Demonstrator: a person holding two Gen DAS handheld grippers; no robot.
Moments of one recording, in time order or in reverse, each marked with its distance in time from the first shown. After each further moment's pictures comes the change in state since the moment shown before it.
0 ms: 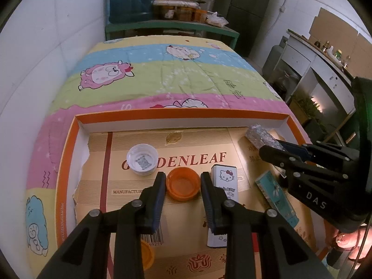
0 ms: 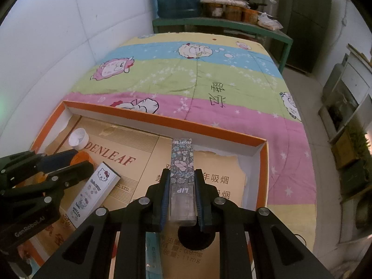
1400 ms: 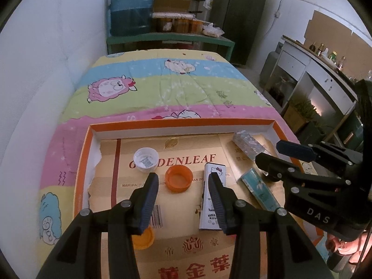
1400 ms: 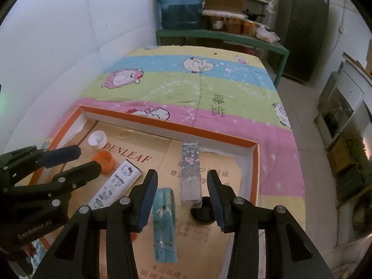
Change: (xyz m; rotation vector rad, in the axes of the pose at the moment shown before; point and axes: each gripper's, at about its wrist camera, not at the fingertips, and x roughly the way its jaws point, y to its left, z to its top) left arm -0.036 -0.008 -0.006 0.018 -0.066 0.008; right arm -0.040 0.014 -0.008 -0.015 -0.066 -0.015
